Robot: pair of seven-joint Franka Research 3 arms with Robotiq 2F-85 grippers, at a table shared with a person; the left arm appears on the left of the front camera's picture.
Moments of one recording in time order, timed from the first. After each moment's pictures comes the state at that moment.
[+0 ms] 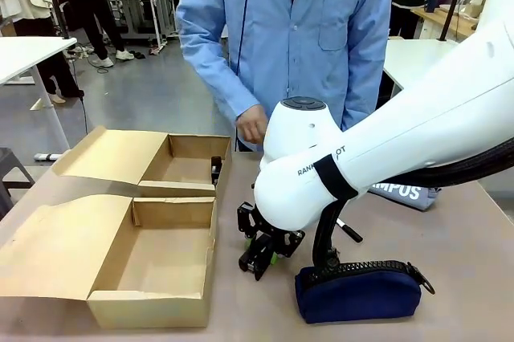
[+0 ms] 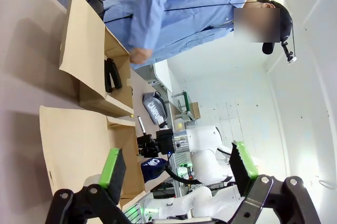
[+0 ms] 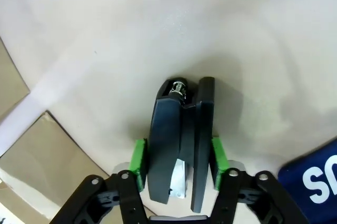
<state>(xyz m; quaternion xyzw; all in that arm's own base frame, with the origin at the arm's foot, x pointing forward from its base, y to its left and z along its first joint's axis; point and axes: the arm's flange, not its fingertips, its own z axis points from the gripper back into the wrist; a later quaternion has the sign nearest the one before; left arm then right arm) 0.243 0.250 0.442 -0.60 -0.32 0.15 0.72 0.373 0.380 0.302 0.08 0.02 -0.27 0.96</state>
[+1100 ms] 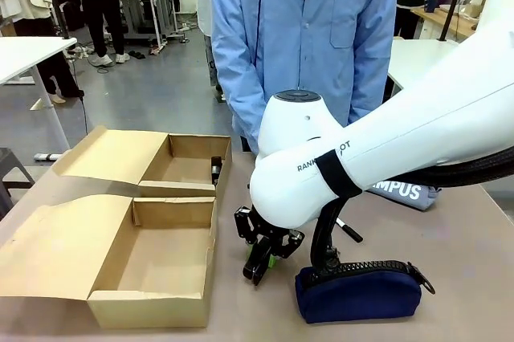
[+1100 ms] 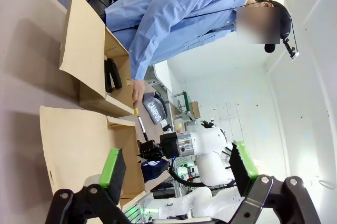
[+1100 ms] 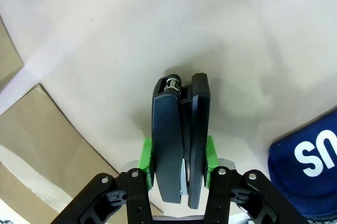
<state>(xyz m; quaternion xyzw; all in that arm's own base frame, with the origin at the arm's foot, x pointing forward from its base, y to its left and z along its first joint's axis) 0.243 0.250 0.442 -0.60 -0.32 0.15 0.72 0.357 0.386 0.316 0.06 0.03 -0.25 0.97</state>
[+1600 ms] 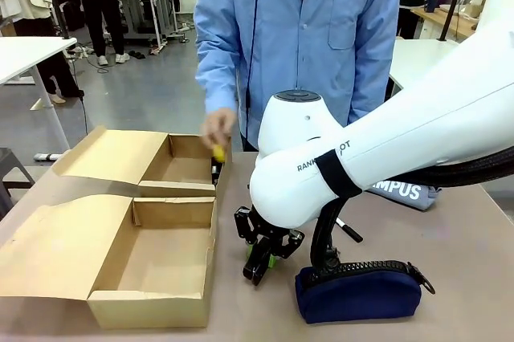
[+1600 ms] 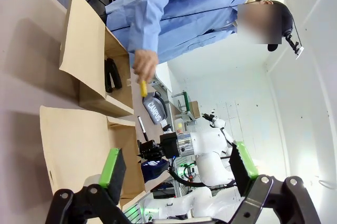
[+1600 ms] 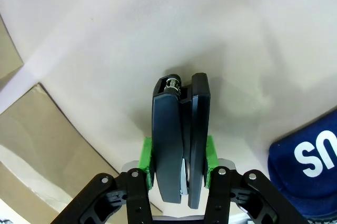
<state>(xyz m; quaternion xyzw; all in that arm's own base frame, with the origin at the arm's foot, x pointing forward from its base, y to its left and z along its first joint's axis) 0.243 0.250 0.442 -0.60 -0.32 0.15 0.72 0.357 0.386 0.316 0.06 0.03 -0.25 0.97</state>
